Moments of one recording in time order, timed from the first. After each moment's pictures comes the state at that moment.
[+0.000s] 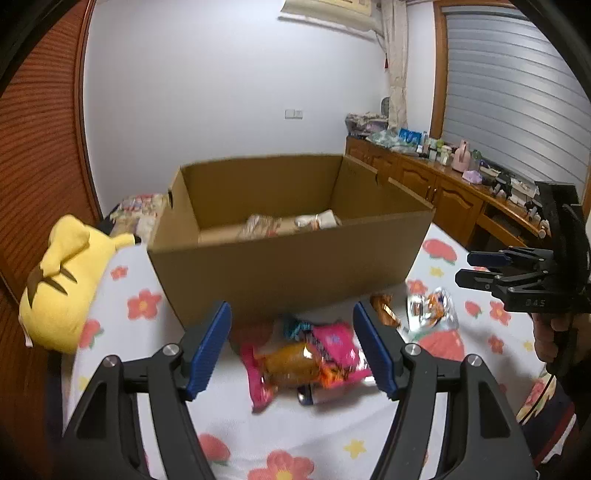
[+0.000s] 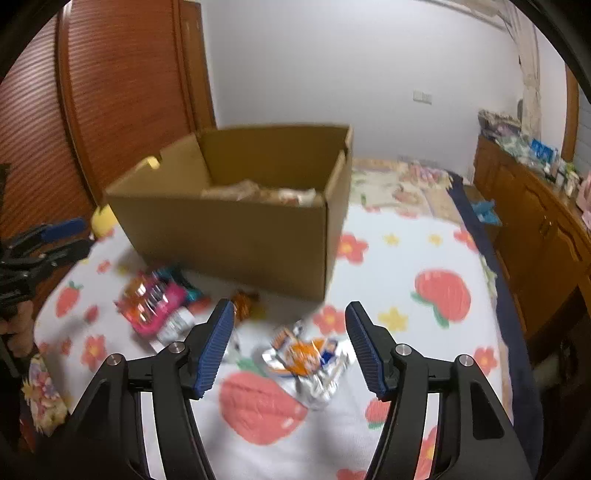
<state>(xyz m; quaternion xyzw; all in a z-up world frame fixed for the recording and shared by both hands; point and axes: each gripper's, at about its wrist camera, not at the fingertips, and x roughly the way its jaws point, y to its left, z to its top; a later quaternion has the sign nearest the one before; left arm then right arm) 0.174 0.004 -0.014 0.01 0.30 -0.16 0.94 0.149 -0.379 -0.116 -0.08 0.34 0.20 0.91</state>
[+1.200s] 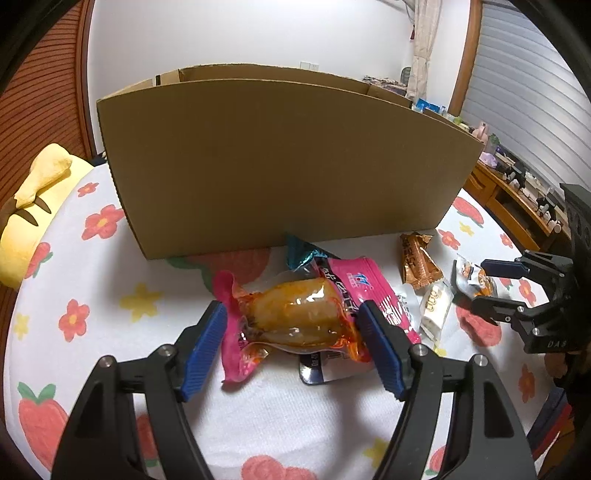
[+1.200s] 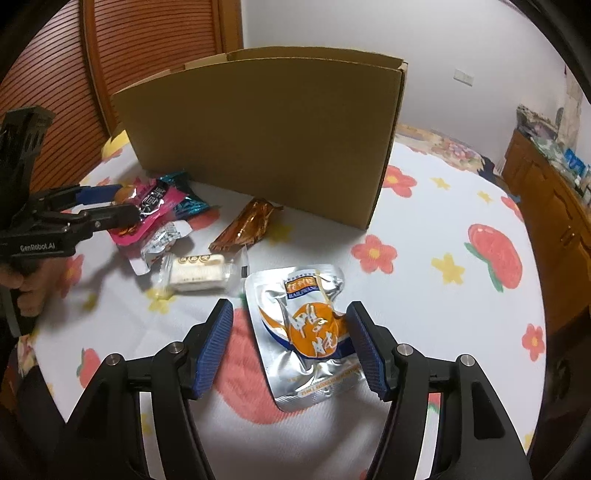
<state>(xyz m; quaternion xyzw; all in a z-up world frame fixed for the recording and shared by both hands) 0.209 -0.001 -0.093 -0.03 0.39 -0.15 0.91 0.145 -0.360 -0.178 -0.15 0.40 0.25 0.87</state>
